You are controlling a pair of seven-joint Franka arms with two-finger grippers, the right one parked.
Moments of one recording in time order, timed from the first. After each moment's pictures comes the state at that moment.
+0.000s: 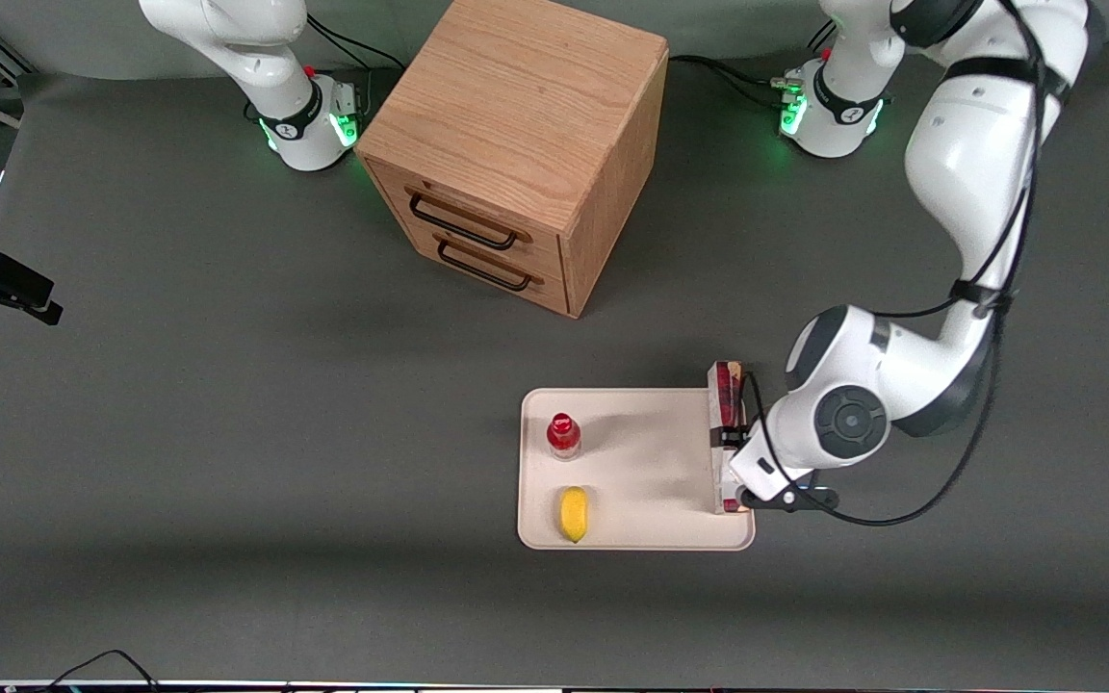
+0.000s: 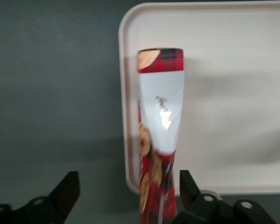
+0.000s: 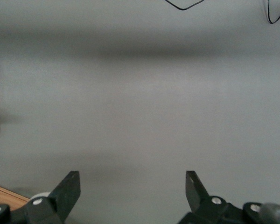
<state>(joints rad) -0.01 0.71 -0.44 -1.36 0.24 1.86 -0.45</state>
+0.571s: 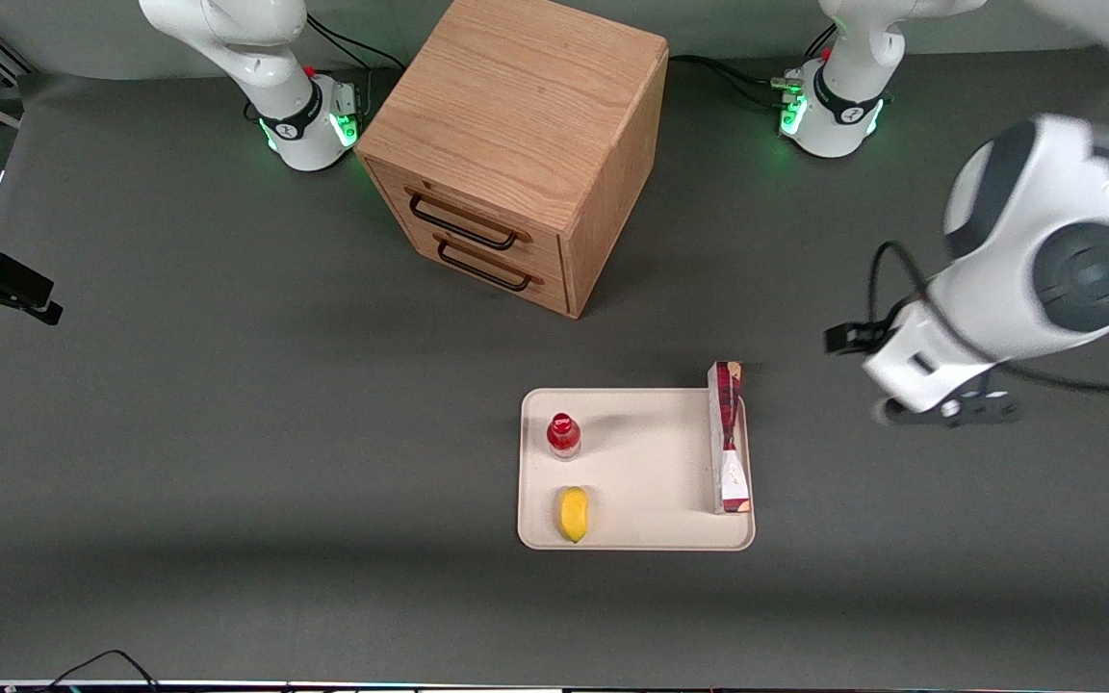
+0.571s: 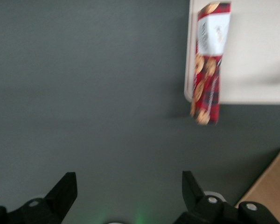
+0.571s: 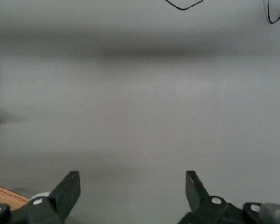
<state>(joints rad) 0.02 0.30 -0.29 -1.36 0.11 1.41 -0.24</state>
